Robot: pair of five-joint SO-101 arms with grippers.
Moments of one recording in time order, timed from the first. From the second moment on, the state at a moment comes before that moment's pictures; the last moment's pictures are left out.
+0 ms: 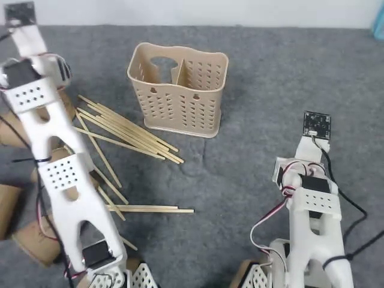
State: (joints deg) left arm -28.9 64.7 -92.3 97.3 -2.3; right arm 7.4 -39.1 68.5 38.3 -0.8
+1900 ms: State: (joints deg) left arm -2.4 -11.3 -40.5 98.7 2.0; right arm 7.4 -39.1 70.0 35.9 -0.5
